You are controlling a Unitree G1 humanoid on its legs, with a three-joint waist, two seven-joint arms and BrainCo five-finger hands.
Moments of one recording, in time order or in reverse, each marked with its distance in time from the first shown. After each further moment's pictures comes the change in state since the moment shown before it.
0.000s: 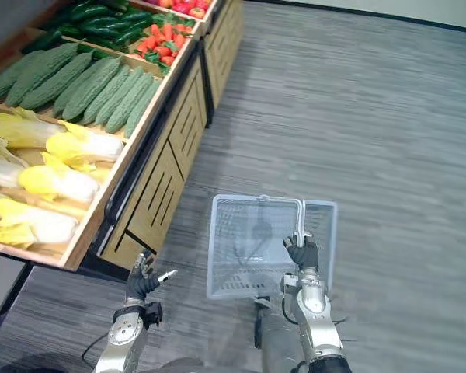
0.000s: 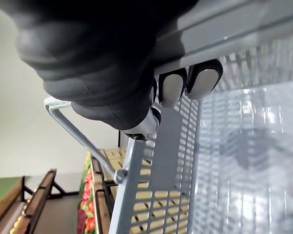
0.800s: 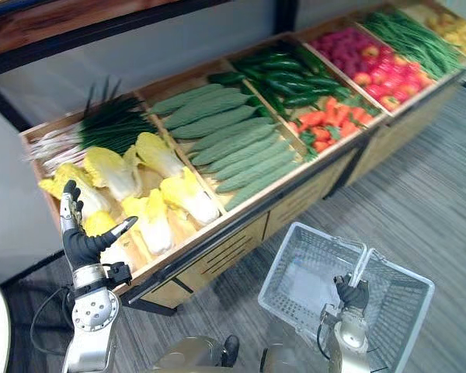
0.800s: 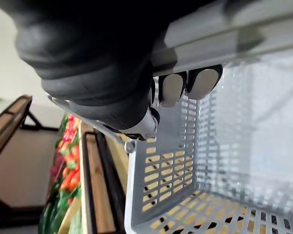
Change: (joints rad) left arm 0.046 -0.021 0.052 -0.588 0.357 -0.017 0.196; right arm 0.165 0.025 -0.332 0.103 0.013 -0.013 -0.032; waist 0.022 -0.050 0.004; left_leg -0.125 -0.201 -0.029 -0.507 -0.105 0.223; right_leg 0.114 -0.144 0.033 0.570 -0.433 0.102
